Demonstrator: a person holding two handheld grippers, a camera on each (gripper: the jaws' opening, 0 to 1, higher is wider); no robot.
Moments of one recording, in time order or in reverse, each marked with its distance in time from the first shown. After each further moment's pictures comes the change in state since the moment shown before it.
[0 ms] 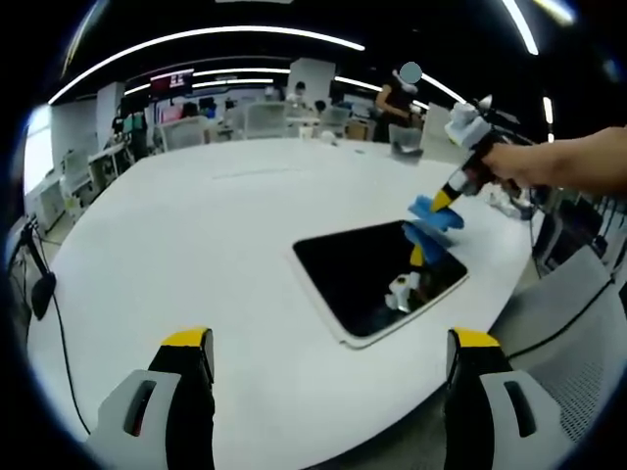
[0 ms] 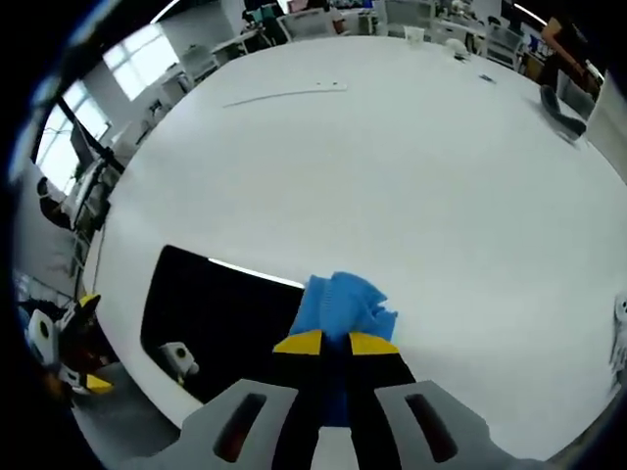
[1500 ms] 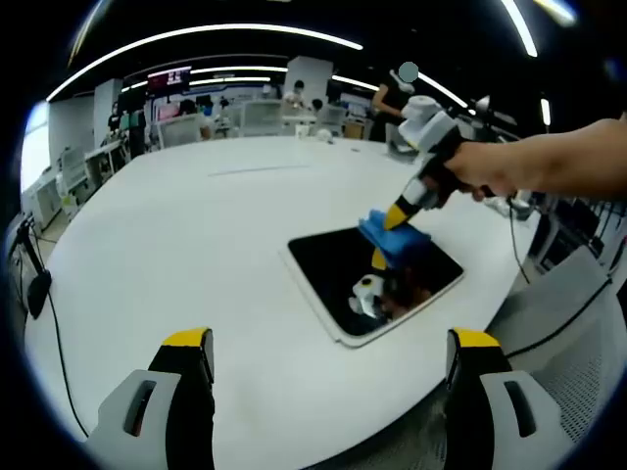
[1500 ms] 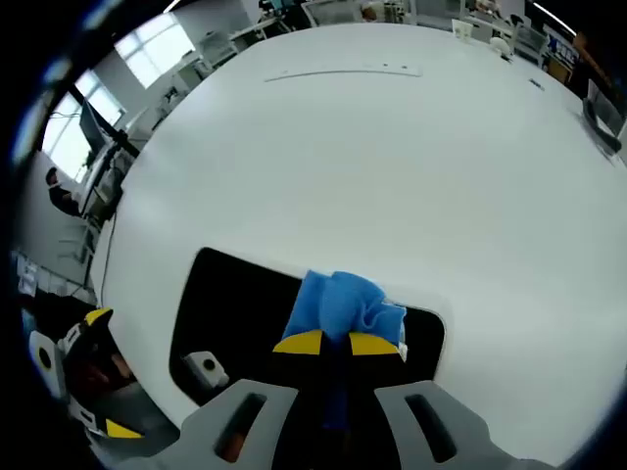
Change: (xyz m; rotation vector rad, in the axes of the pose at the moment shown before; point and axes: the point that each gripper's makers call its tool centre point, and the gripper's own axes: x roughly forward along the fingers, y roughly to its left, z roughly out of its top) left arm 0.002 -0.002 -0.002 0.000 0.006 -0.020; right arm 0.041 0.095 0.010 -0.041 0.048 0.066
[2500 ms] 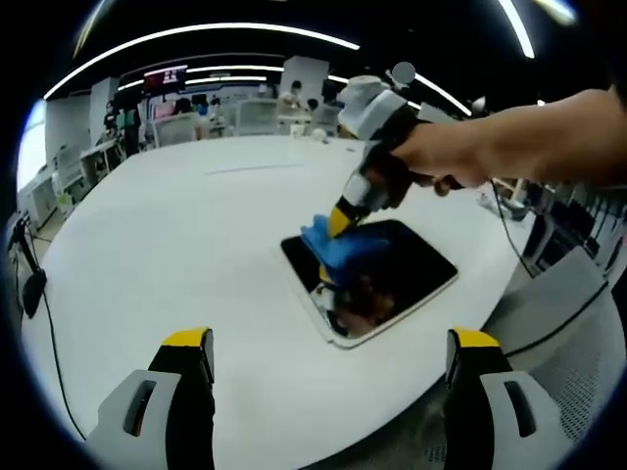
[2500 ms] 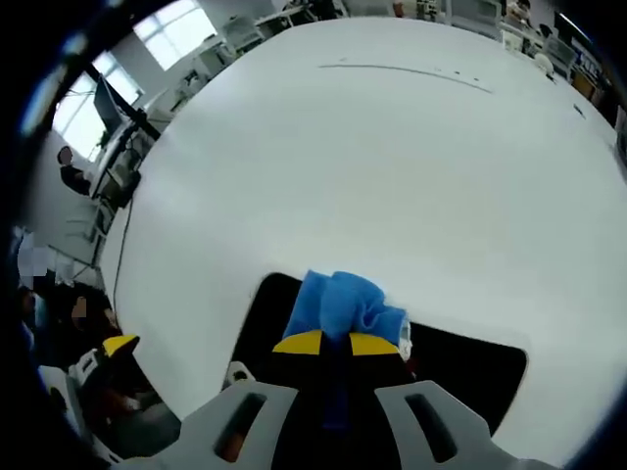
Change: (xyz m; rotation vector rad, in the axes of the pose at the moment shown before) left arm 0.002 -0.006 0.000 -0.014 -0.004 -0.028; right arm 0.024 0.079 0.023 -0.080 0.040 0.051
